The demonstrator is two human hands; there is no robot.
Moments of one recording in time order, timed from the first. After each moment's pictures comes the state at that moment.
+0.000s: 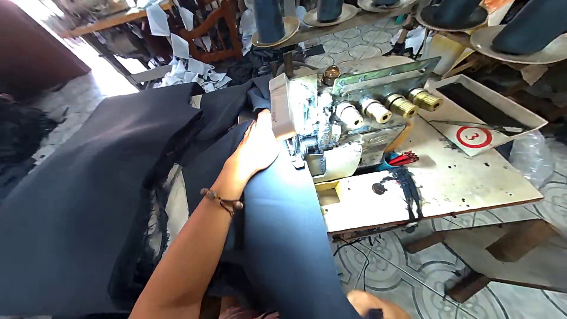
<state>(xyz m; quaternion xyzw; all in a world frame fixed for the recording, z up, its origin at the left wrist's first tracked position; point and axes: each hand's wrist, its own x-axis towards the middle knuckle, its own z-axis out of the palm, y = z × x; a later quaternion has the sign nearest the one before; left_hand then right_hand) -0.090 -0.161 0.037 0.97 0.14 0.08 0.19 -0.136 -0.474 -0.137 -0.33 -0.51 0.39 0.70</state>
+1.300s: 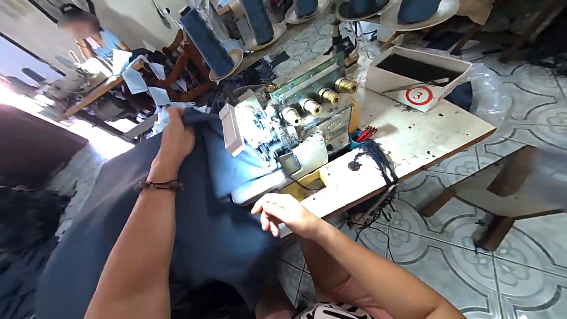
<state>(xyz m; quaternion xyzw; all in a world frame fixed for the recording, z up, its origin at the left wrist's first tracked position) -0.044 -0.036 0.086 0.97 0.18 0.15 0.11 -0.093 -0.319 -0.063 -0.43 -0.37 0.34 0.75</state>
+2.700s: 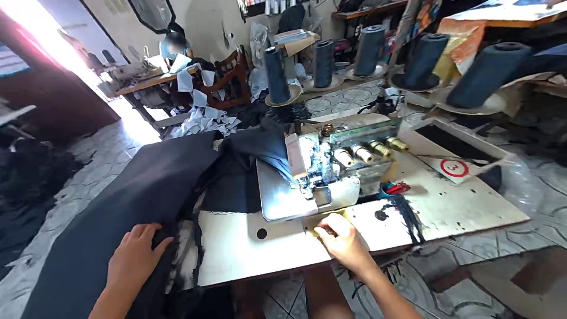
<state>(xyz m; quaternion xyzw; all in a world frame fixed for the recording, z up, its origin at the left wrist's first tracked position) -0.331 0.026 0.000 0.94 0.31 0.14 -0.01 -0.058 -0.360 -0.116 -0.77 -0.40 -0.11 0.49</state>
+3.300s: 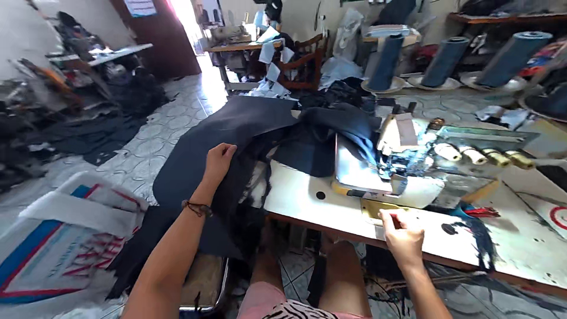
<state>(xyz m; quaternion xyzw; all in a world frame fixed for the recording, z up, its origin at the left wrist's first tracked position) -0.349 0.027 0.024 0.81 0.39 0.34 0.28 -0.087 -0.352 -0.103 -0.73 -0.39 -0.14 0.55</state>
